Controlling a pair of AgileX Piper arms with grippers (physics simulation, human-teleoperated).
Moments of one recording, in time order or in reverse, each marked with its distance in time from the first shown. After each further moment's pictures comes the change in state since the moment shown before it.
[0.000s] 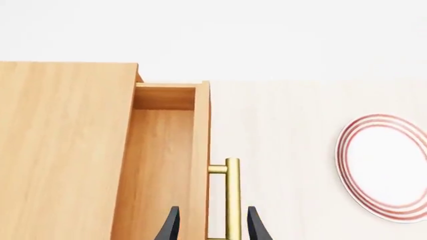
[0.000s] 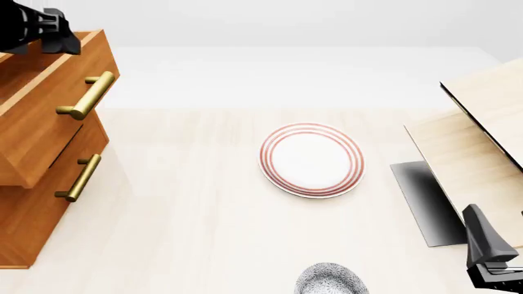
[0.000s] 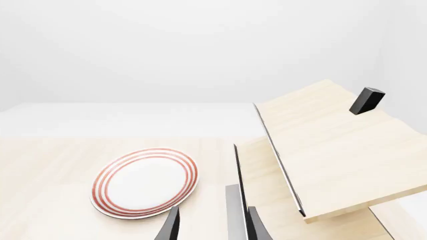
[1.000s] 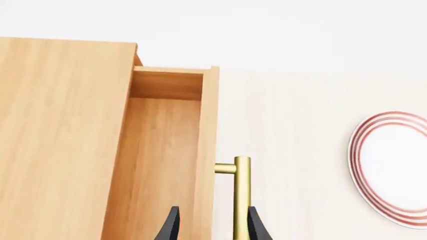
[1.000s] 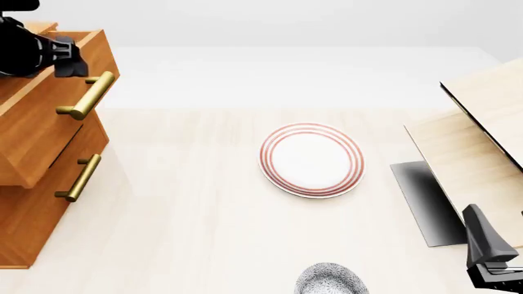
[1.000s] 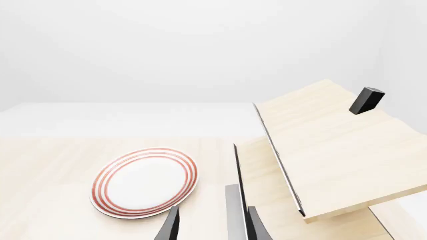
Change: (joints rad) left arm 0.021 0.004 0.137 -0.106 -0.014; right arm 0.000 0.000 0.000 0.000 0.000
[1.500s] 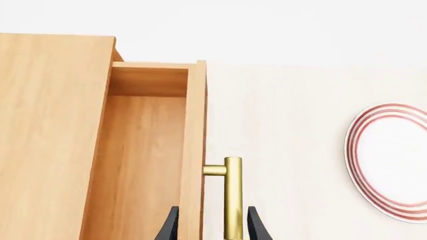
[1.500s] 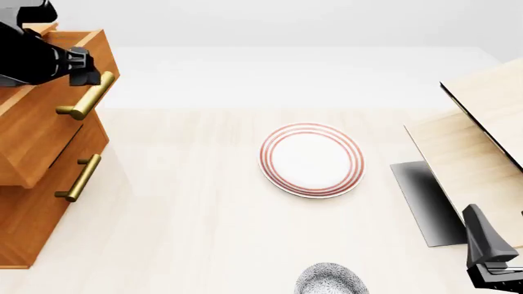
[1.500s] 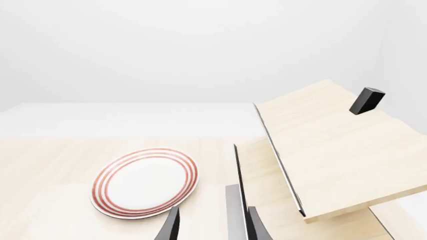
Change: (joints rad) left arm -0.031 0.021 0.036 -0.032 -0.009; right arm 0.000 0.000 0.000 0.000 0.000
